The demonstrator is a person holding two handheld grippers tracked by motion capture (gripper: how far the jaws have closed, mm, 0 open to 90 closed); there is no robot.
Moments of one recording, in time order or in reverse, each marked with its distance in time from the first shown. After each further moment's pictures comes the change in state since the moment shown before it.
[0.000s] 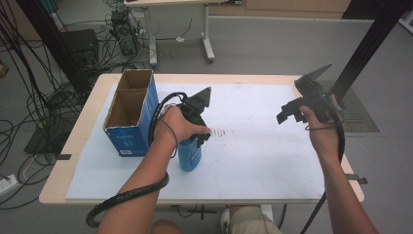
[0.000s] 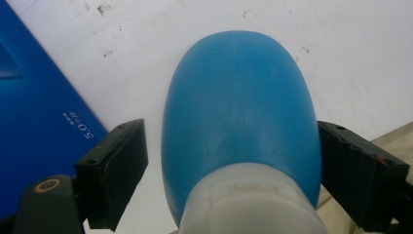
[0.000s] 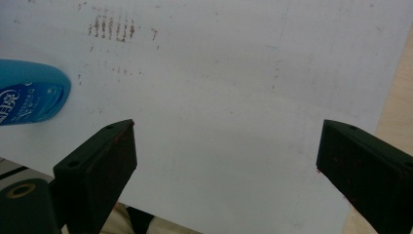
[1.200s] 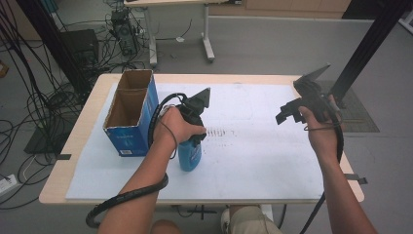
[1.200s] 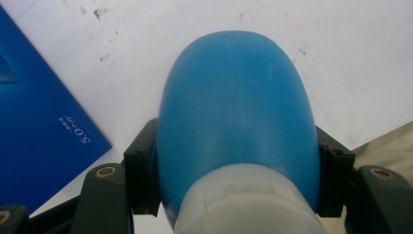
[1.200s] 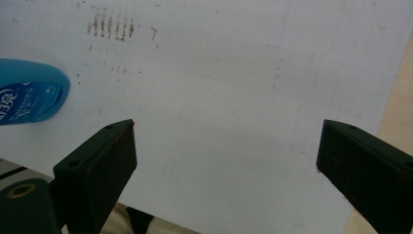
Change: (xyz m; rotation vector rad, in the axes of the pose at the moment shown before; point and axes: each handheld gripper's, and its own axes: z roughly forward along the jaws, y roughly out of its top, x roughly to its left) left arm 0.003 -0.004 0.002 -0.020 -0.014 0.005; right arm 0.001 0.000 0.002 0.002 -0.002 0.002
